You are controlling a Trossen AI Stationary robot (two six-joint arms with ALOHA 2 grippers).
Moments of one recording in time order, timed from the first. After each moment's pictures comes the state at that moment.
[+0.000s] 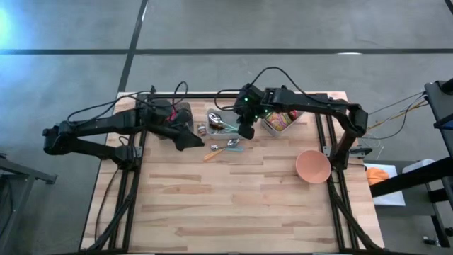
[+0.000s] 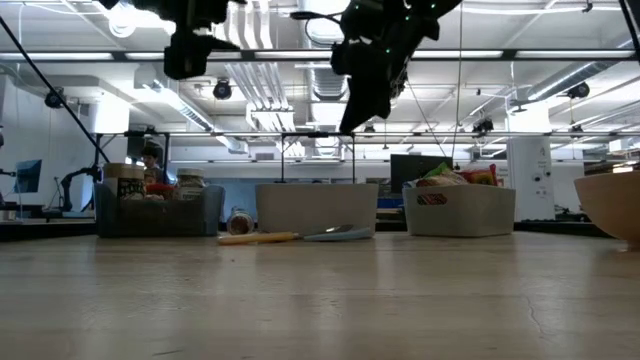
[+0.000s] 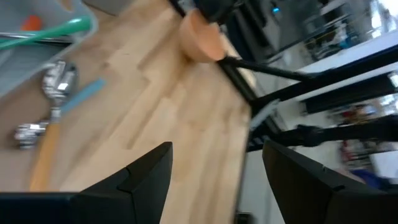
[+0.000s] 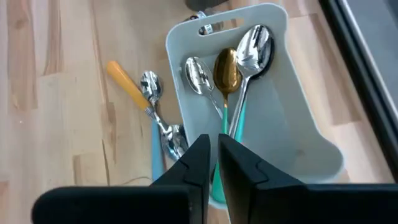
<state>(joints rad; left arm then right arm) 0.22 1.04 0.92 -0.40 0.38 -0.77 -0.34 1.76 1.52 -0.72 -0.12 -0.05</state>
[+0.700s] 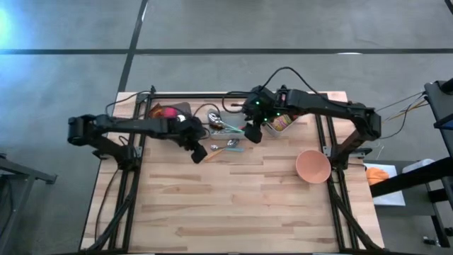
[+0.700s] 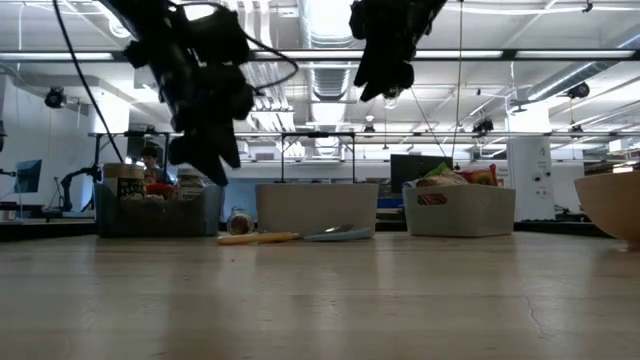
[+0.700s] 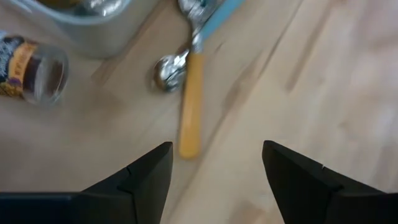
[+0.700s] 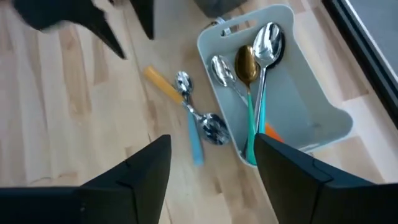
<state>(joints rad) 0.22 1.41 0.84 -0.48 0.18 -0.46 -0.26 1.61 1.52 -0.84 -0.10 0.13</state>
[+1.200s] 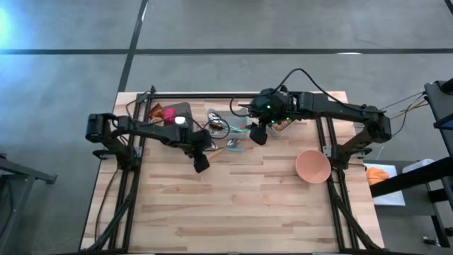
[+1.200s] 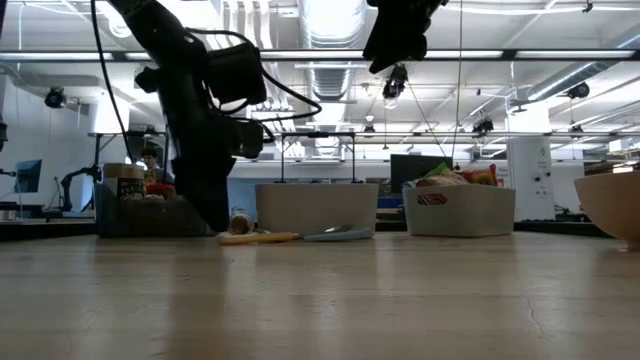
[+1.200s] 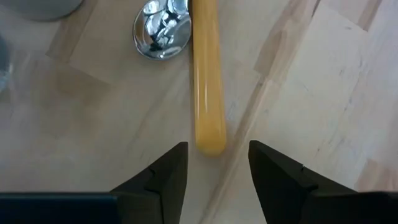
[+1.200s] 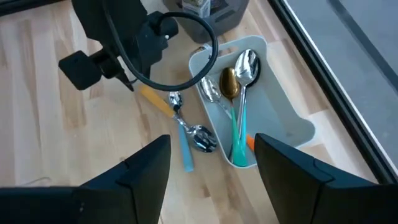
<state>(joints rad) 0.15 1.63 0.84 -0.44 0.10 -0.33 -0.19 1.51 1.52 -0.85 0.05 0.15</state>
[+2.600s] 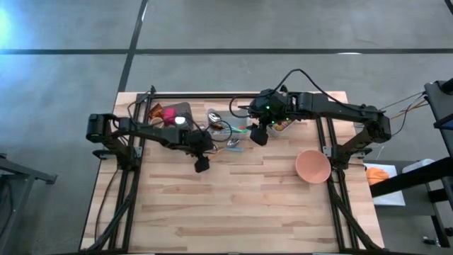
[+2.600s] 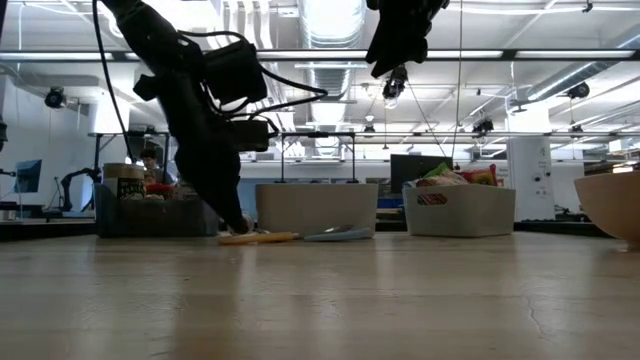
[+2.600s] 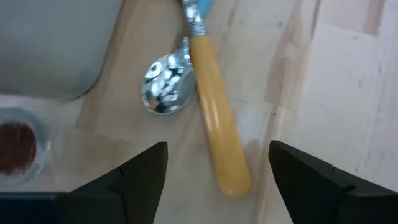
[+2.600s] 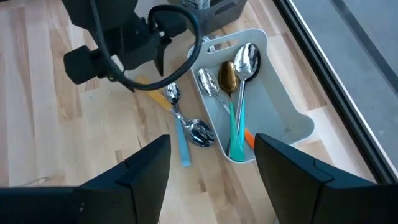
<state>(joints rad) 0.13 1.63 0.79 -0.28 -0.01 -0.13 -0.19 1.51 1.51 -0.86 0.05 0.13</state>
